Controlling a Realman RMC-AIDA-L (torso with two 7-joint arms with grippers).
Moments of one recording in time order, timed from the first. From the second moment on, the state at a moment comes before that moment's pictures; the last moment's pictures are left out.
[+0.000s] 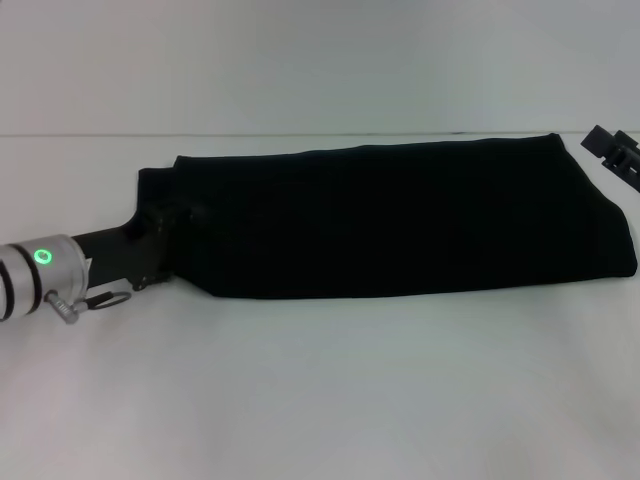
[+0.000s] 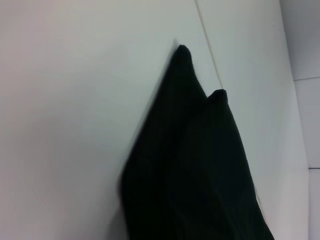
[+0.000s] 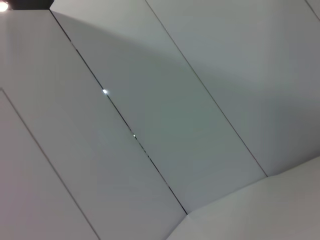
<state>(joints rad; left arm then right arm) -0.67 -2.06 0.47 0.39 2.12 0.96 -2.66 0.42 2.08 -0.54 -0.45 -1.46 -1.44 1.44</state>
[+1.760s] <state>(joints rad) -0.50 -2.05 0.40 0.59 2.13 1.00 -2.42 0.38 2.01 -0.42 -0.46 -1.54 -1.31 1.35</state>
